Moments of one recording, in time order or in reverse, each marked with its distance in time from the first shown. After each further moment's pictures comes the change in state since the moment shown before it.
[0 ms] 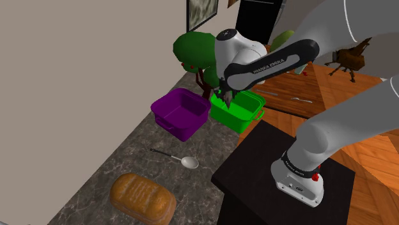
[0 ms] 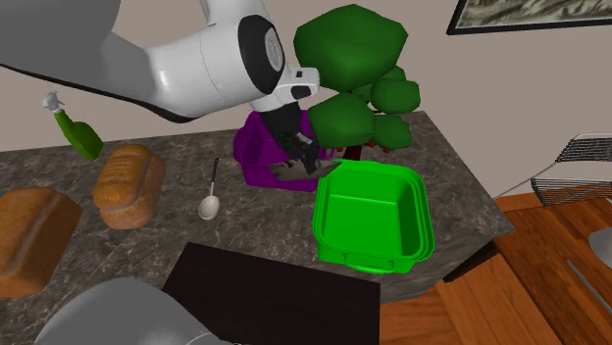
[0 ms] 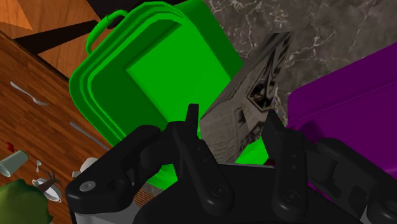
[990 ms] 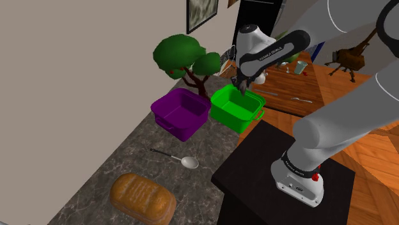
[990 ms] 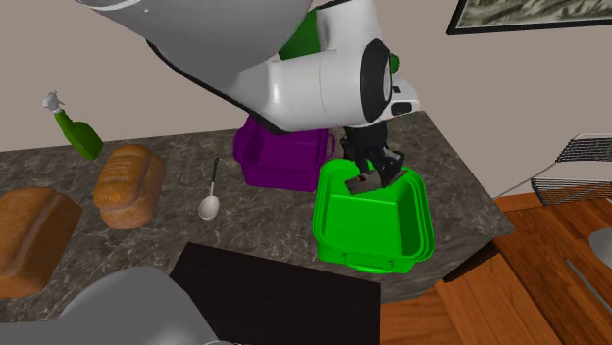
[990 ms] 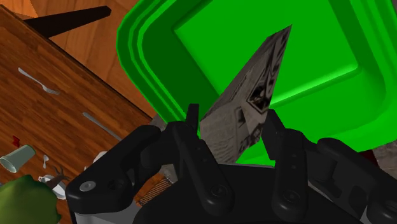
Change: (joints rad) arm -0.193 0.120 -0.206 0.034 -0.165 0.158 -0.239
